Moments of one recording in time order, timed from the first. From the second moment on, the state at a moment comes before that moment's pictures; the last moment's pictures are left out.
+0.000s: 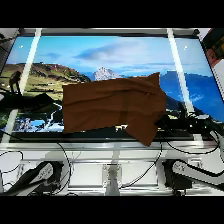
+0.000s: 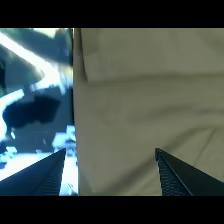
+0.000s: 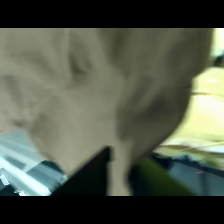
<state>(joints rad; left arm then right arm) 0.37 -1.06 0.87 1.03 -1.15 -1.23 -0.50 -1.31 0.48 -0.77 1.08 0.99</state>
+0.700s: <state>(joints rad) 0.38 -0.95 0.43 1.00 -1.13 -1.13 -0.50 -1.32 0.48 -0.76 1.09 0.97</state>
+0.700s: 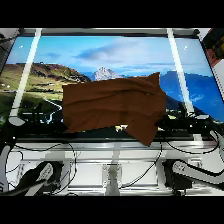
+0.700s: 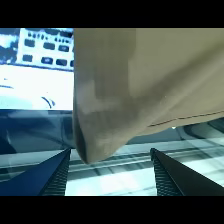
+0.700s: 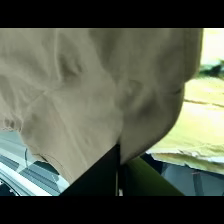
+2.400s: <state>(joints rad) 0.51 -0.81 0.63 0.68 -1.02 -1.01 -0.44 -0.72 0.48 -0.41 1.06 1.02</state>
